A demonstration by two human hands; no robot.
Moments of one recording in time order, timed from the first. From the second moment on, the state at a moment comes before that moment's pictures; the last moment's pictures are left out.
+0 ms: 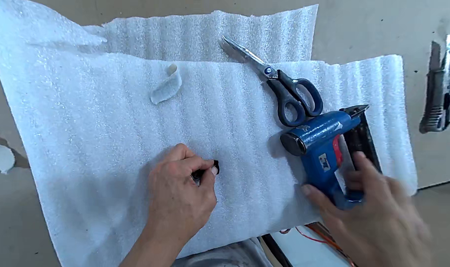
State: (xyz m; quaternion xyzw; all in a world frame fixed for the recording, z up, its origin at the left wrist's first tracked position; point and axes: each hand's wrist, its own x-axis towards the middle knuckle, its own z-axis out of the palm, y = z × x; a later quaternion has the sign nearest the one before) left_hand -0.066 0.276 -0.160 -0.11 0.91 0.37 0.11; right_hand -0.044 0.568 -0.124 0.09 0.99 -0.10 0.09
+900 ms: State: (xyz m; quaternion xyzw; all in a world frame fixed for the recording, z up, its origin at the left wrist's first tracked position) left_hand -0.063 0.276 -0.167 -0.08 0.92 0.38 0.07; right_hand -0.138 0.510 -0.052 -0.30 0.88 -0.11 0.34
